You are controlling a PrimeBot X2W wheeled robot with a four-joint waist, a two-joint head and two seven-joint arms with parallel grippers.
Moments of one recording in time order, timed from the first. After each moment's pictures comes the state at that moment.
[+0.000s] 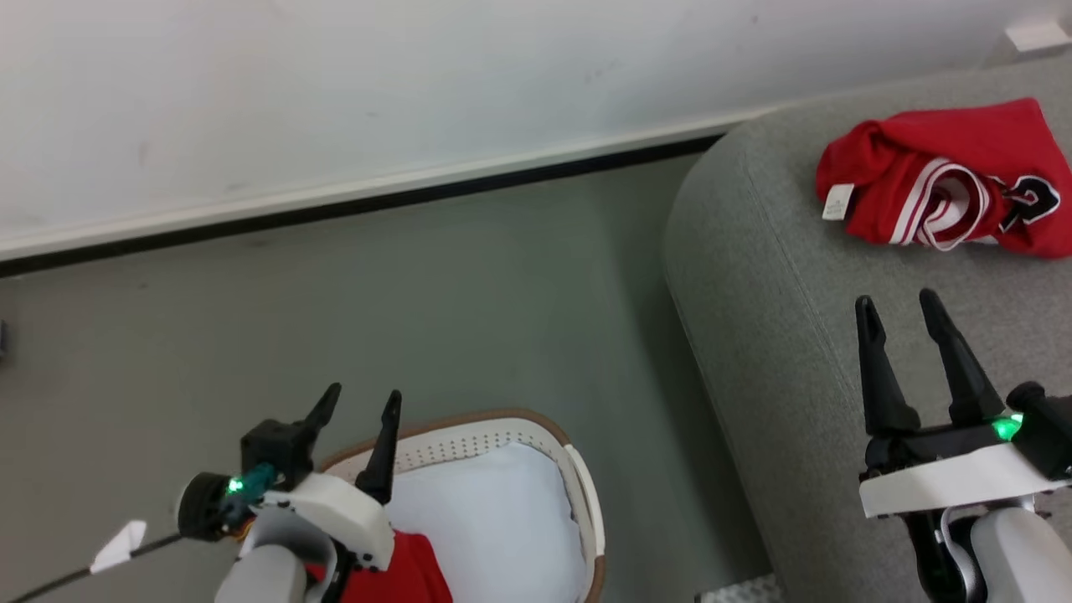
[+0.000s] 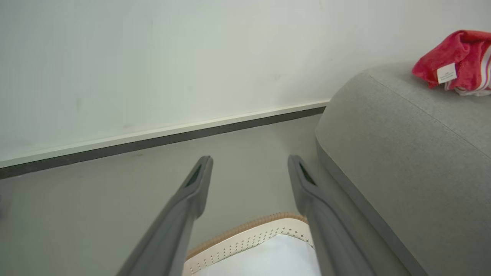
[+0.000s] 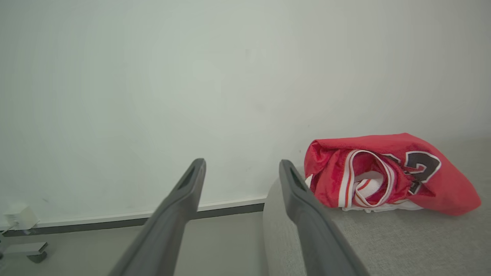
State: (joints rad) left arm -0.34 0.09 -0.11 0.52 -0.09 -0.08 -0.24; right arm -0.30 -0.15 0.16 0.23 0.44 0.13 -0.26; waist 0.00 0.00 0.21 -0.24
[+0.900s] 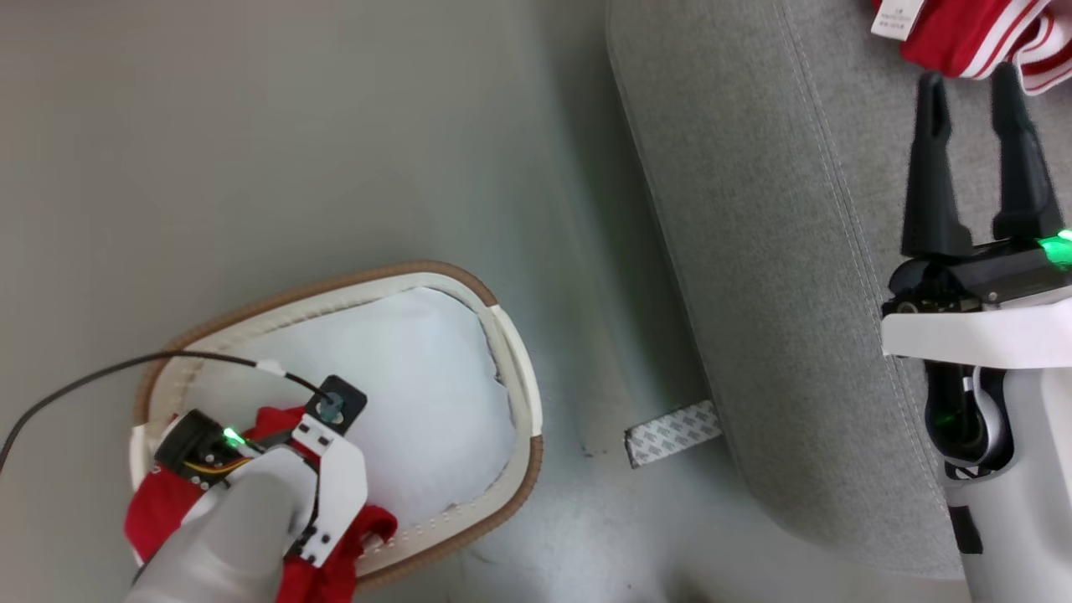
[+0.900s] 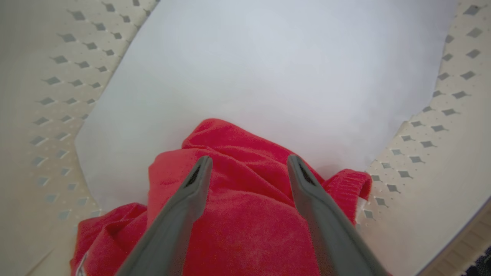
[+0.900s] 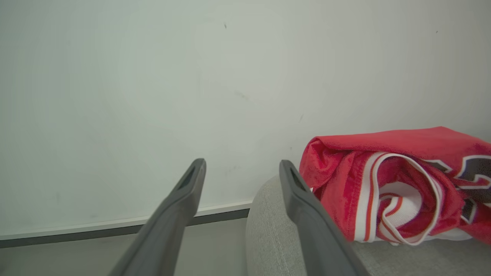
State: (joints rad) left arm -0.77 0.18 -0.46 1.21 0.11 -0.13 0.07; right arm -0.59 -0.11 0.12 0.11 0.50 0.13 -0.26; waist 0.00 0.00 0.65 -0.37
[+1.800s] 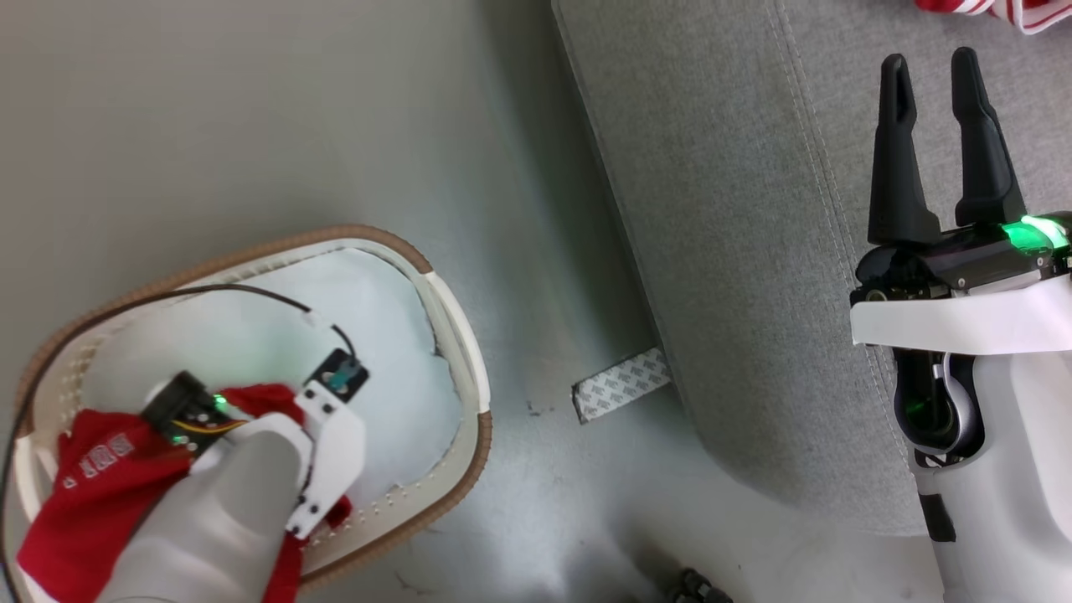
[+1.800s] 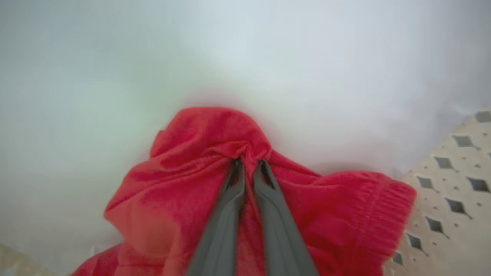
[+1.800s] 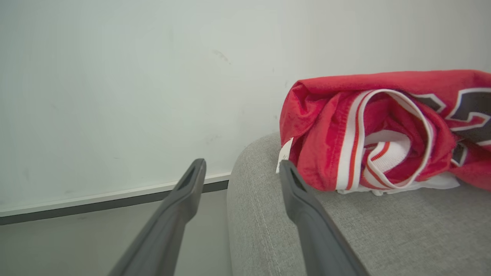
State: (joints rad) left arm -0.90 0.21 -0.69 1.28 0.10 -0.13 0.34; right arm -0.63 -0.05 0.15 0.13 0.52 0.13 -0.26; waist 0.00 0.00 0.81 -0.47
